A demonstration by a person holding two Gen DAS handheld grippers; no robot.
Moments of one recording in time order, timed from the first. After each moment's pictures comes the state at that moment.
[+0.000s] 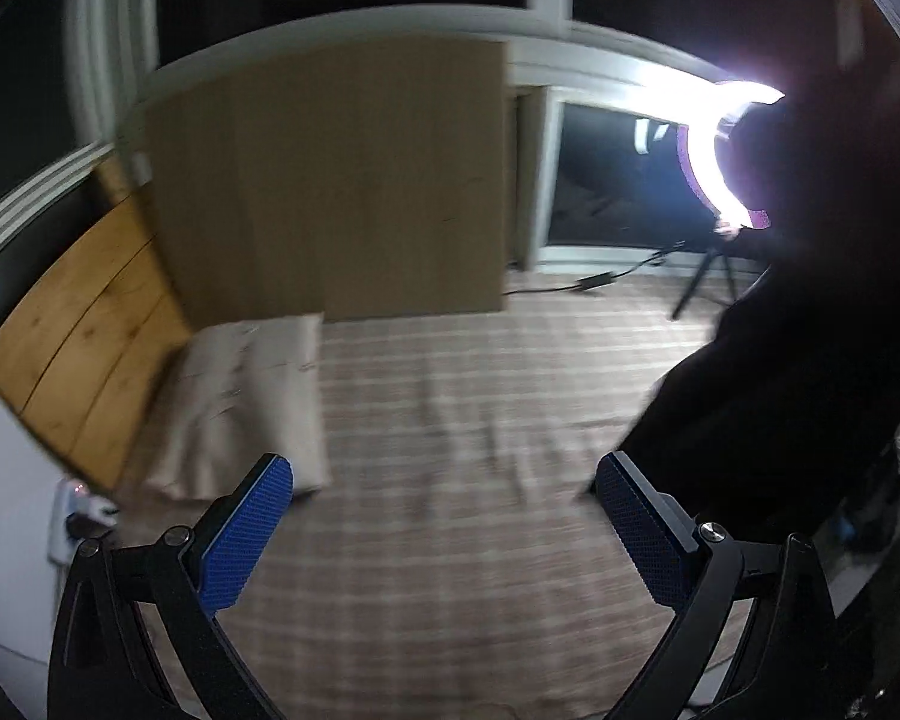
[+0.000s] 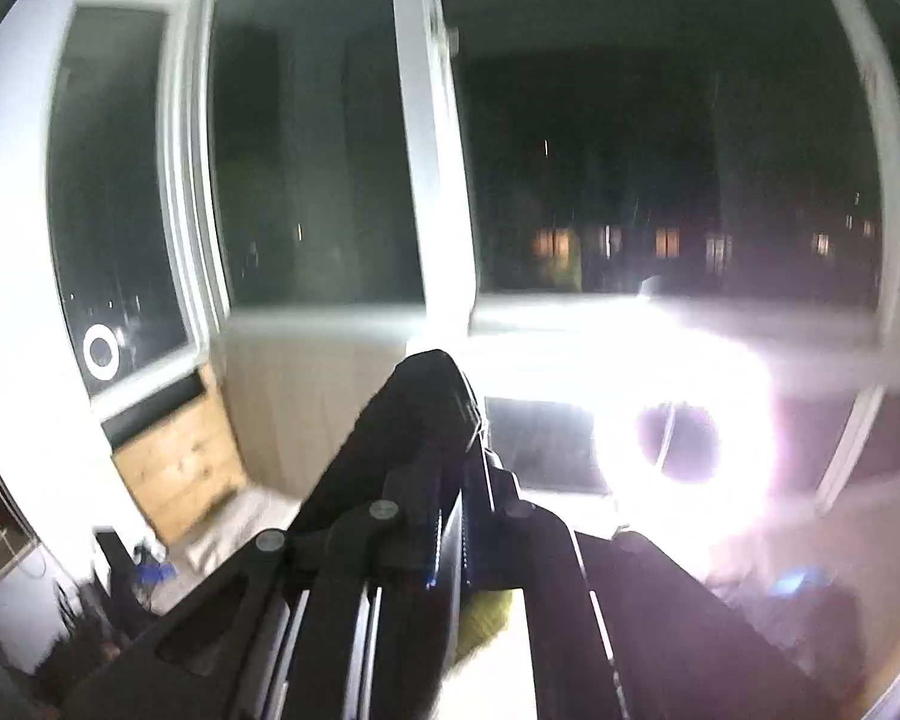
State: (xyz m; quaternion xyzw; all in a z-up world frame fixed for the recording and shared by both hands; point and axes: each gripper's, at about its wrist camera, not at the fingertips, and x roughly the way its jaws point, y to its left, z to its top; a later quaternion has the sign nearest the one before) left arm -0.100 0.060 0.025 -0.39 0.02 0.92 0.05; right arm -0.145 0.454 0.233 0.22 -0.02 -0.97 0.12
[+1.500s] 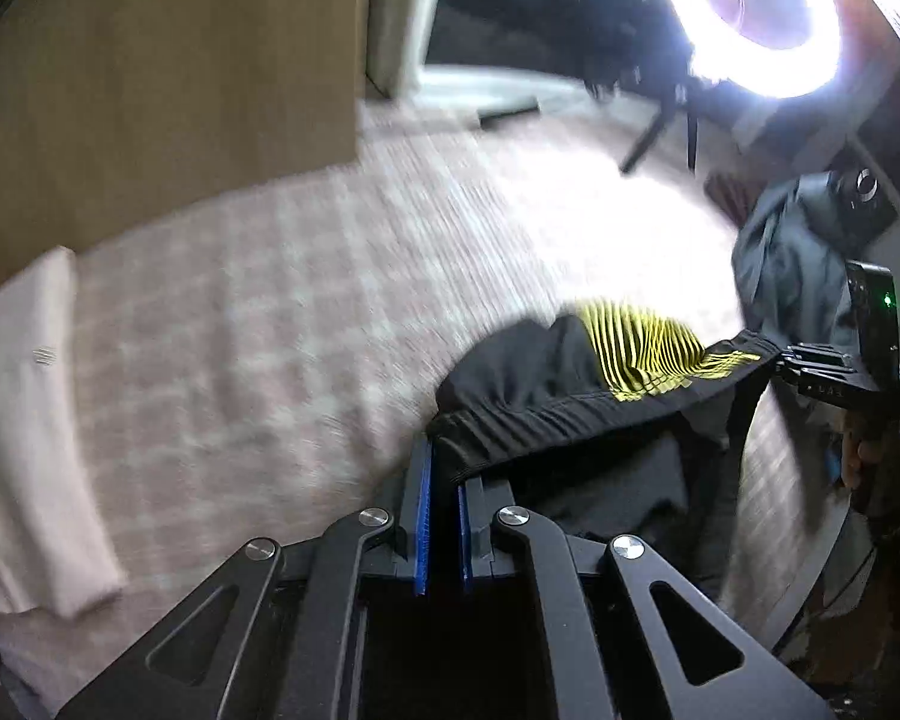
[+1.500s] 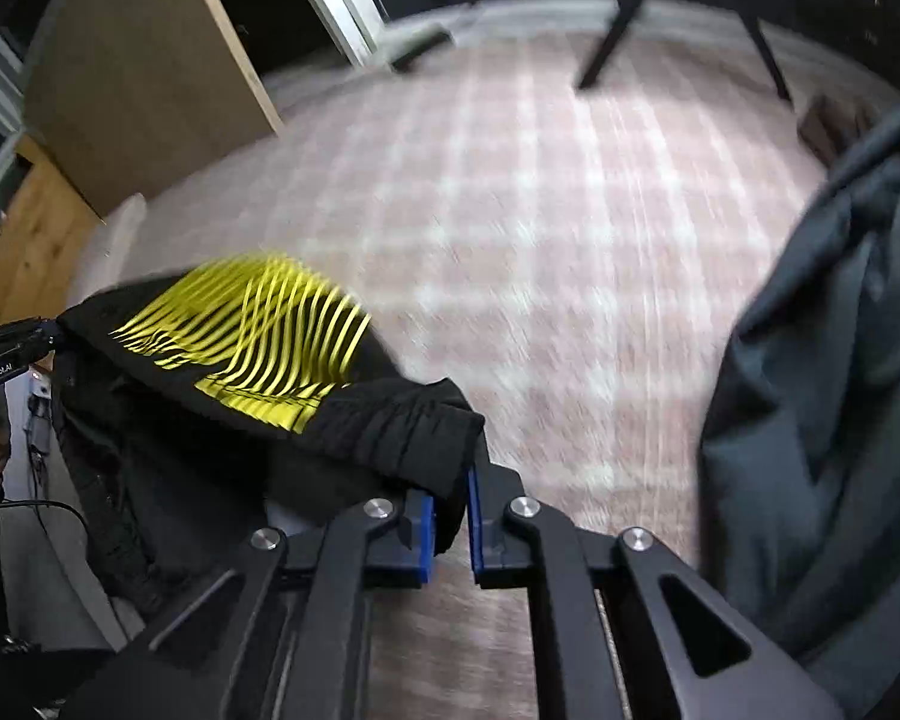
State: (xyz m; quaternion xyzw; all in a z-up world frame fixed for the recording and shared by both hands) left arm -0.259 0.135 -0.105 -0.53 0.03 0.81 0.23; right arm -0.290 0.472 -0.168 0.54 -0.11 -0.83 0.06
